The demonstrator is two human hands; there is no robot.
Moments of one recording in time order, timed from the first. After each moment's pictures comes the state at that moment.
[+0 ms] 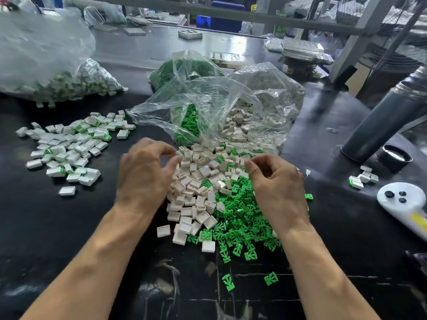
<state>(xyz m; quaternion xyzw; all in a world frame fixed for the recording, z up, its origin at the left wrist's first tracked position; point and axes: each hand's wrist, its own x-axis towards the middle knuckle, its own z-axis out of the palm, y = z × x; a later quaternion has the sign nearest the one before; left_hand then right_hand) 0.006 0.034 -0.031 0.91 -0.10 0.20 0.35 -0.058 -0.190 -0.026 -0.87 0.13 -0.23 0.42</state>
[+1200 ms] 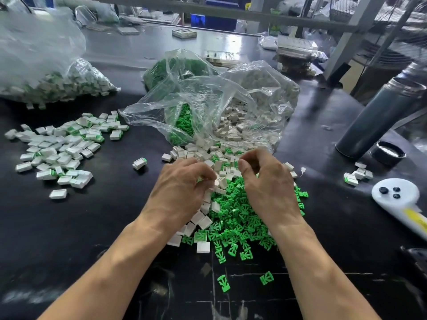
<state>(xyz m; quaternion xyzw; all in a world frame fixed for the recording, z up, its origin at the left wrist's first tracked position) -0.017 -0.009 -0.037 0.91 -0.22 0.07 0.35 -0.052 -0.189 -0.028 -0.91 0.09 -0.22 0.34</state>
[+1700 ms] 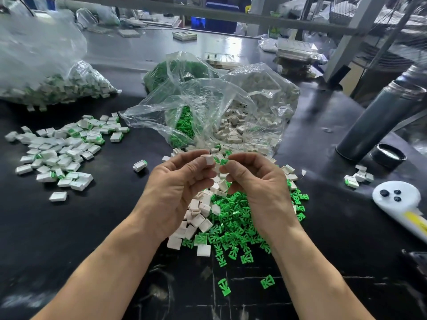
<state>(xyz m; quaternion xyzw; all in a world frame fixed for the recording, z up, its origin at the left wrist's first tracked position) -0.017 -0.011 -0.022 0.47 -0.02 -0.16 0.87 -0.058 -0.170 -0.025 -0.64 0.03 -0.14 0.76</state>
